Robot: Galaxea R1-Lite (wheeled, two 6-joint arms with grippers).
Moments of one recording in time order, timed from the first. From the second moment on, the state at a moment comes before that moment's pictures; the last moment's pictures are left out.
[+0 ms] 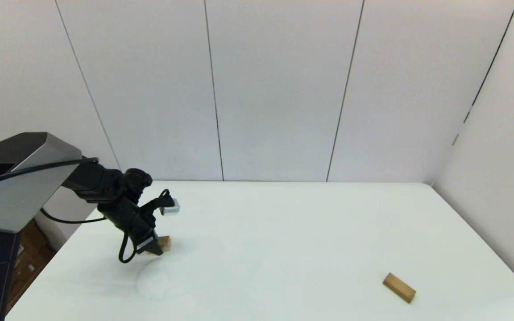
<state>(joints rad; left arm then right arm) -0.02 2.38 -1.41 0.40 -0.23 0.93 0.00 0.00 -0.10 0.26 0.00 -0.01</state>
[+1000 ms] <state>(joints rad) -0.29 2.35 -1.60 0.55 -0.27 0.92 0.00 0.00 -0.10 0.26 0.00 -0.01</state>
